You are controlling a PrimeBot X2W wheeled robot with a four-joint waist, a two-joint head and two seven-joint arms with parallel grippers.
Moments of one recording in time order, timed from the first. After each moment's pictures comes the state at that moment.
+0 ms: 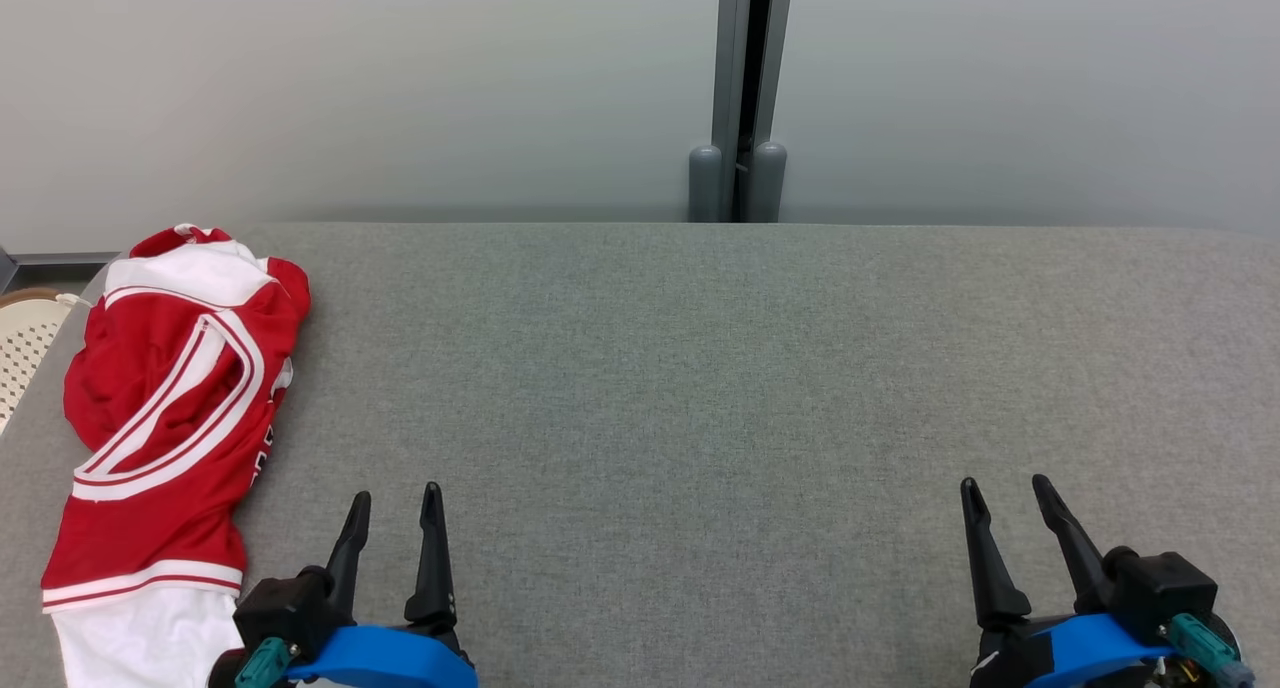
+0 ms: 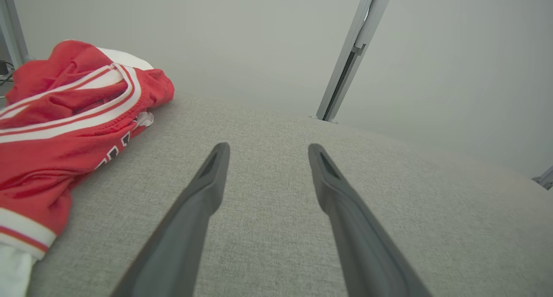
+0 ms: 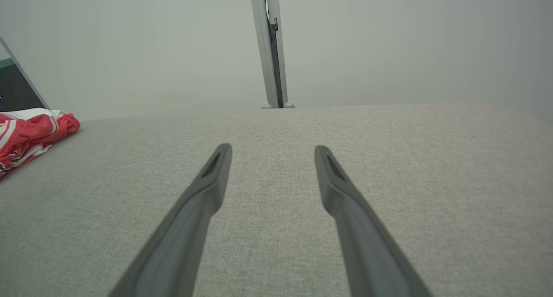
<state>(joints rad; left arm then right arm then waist) -0.03 0.05 -0.14 0.33 -0.34 -0.06 -0.23 -0.03 -0.05 -0.02 0.28 0.17 0.13 -0.23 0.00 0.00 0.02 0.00</state>
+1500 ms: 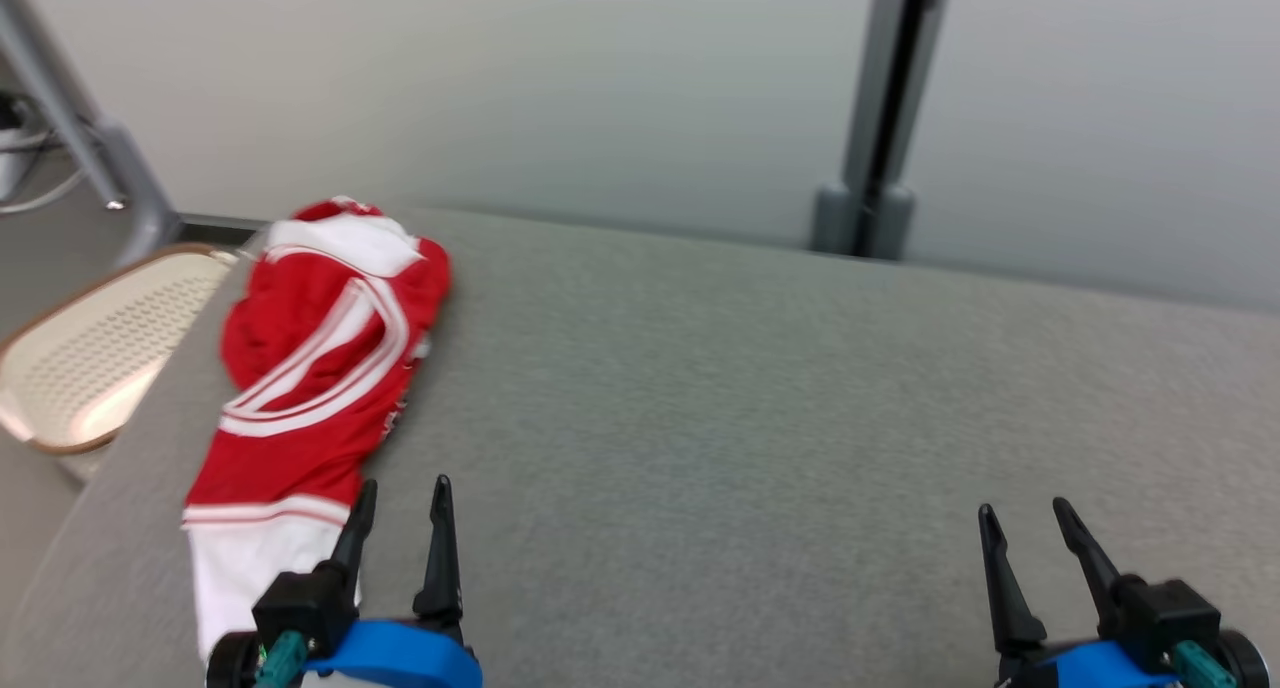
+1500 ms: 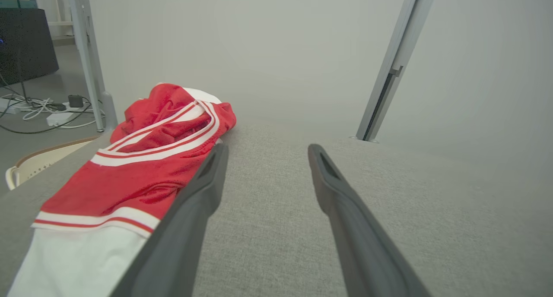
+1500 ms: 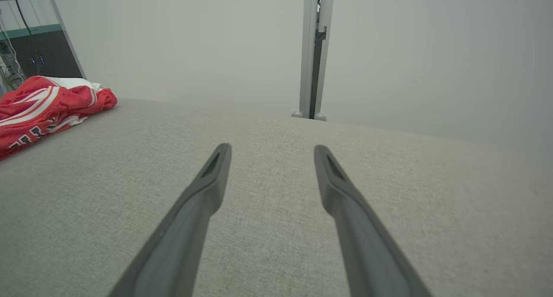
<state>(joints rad) -0.05 0.05 -0.15 0.35 -0.25 -0.05 -0.26 0.01 -0.05 -0.06 0.28 0.05 0.13 -0.26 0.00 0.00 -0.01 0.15</state>
